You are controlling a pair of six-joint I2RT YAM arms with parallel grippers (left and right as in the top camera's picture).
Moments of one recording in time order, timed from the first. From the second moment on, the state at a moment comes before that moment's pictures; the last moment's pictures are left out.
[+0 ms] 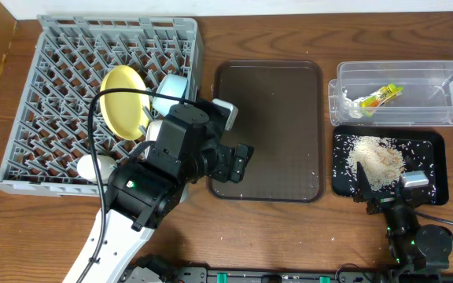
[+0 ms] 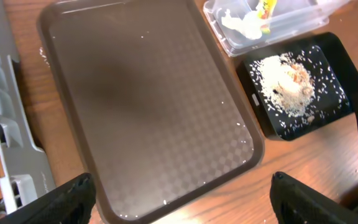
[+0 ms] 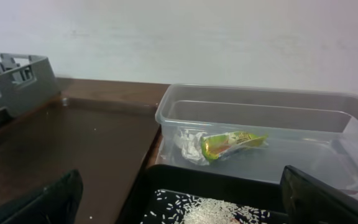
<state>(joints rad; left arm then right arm) -0.50 1.08 1.14 -0.87 0.17 -0.19 0.02 0.01 0.01 -0.06 -0.14 0.02</state>
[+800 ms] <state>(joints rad) -0.28 0.55 0.70 -0.32 -0.02 -0.17 0.02 0.01 0.01 -0.06 -0.14 0.02</state>
